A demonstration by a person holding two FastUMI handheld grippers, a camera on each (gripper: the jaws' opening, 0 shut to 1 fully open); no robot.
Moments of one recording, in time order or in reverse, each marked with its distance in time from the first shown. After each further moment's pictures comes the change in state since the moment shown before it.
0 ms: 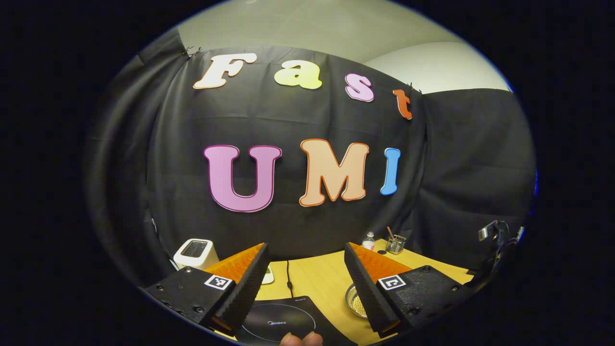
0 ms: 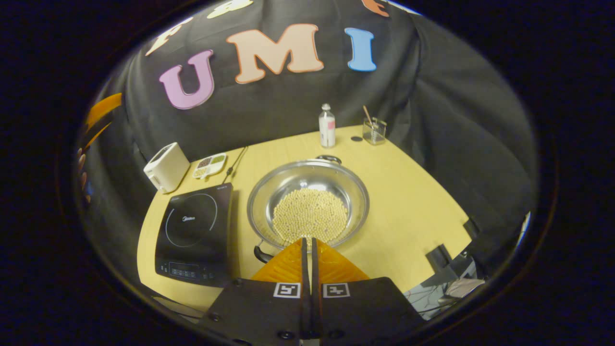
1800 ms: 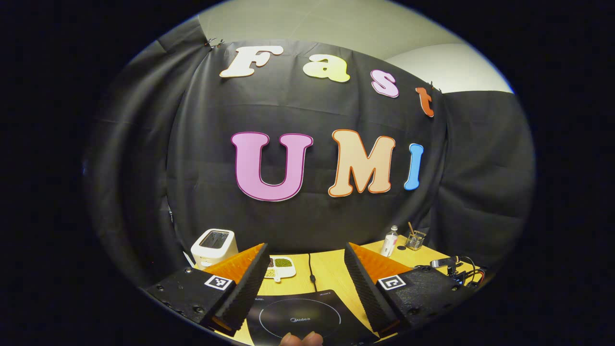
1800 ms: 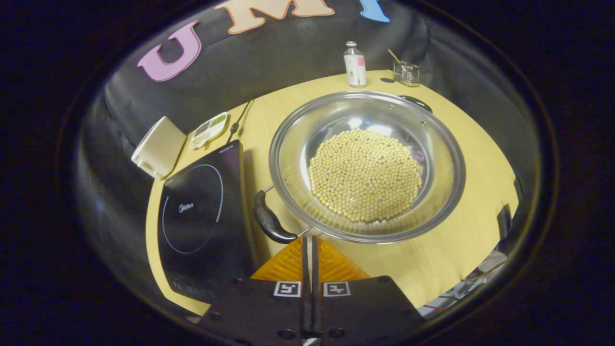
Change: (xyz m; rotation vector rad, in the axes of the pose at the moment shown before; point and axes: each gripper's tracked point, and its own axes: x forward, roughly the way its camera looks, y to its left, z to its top) left arm -0.010 0.074 -0.027 -0.029 0.015 0.114; right arm 0.102 0.118 -0.064 0.117 0.250 0.083
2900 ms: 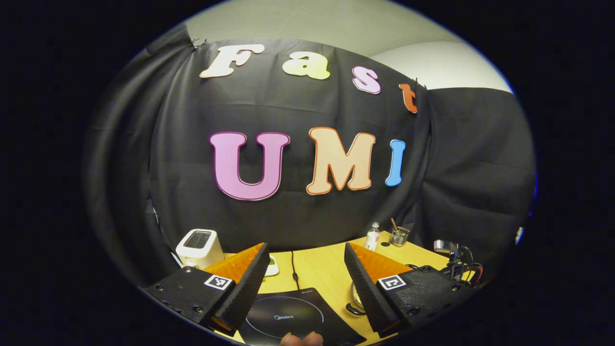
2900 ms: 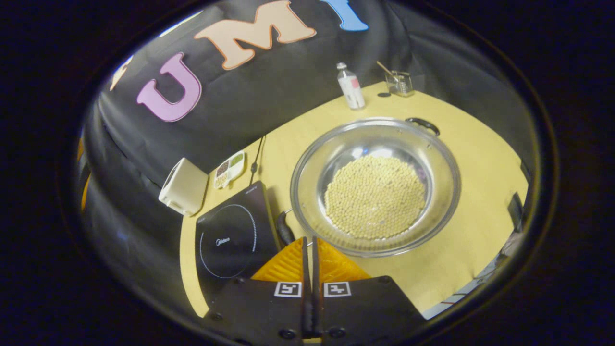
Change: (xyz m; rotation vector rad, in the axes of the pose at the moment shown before) left arm -0.003 -0.055 -0.002 0.012 0.052 -0.105; right arm -0.041 -0.006 0.051 0.101 -0.176 0.098
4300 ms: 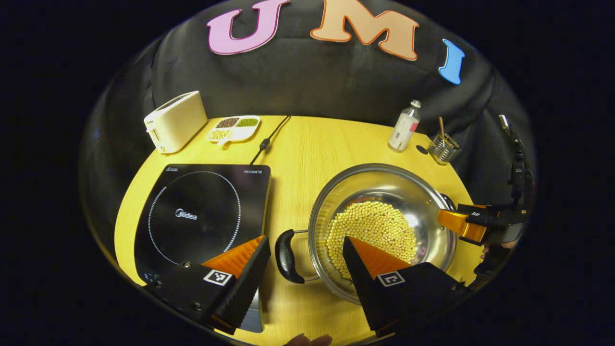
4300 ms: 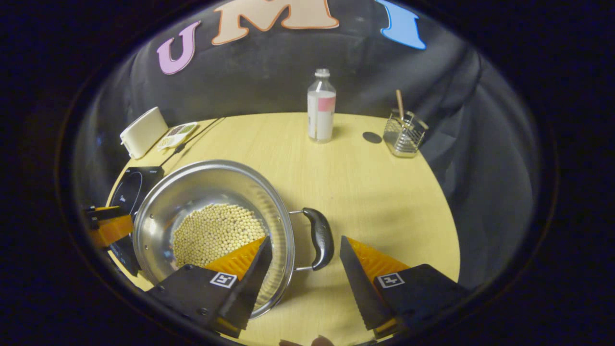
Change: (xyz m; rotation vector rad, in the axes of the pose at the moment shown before) left arm 0.078 -0.123 -0.293 -0.229 0.761 0.313; right arm 0.117 -0.204 0.161 -0.544 0.085 -0.035
